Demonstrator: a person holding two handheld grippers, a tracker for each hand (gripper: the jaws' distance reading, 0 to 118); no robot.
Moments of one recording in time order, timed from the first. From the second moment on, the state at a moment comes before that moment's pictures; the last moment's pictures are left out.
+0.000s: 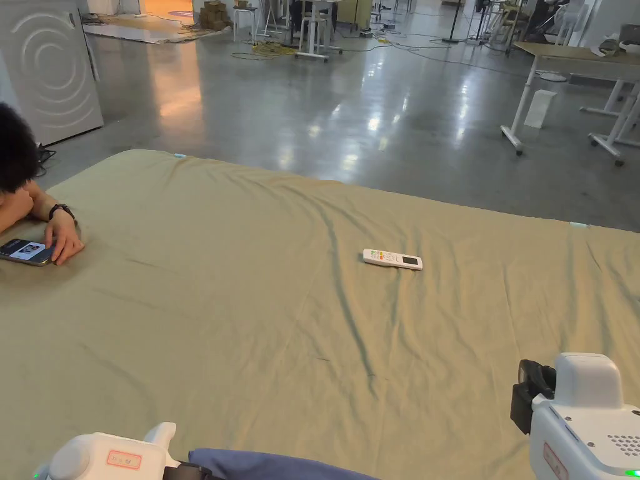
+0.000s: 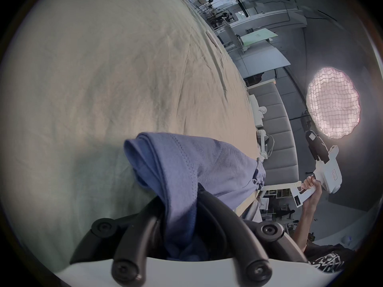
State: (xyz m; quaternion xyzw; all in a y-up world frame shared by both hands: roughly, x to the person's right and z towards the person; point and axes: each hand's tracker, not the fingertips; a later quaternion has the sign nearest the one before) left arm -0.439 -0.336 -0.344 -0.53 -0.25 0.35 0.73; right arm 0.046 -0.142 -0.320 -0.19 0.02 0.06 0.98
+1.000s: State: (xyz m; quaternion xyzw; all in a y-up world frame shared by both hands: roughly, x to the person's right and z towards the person) left arm -0.399 -0.162 -0.307 -0.53 -0.14 0.20 0.81; right arm 0.082 -0.134 -0.300 -0.17 0.00 0.03 0.98
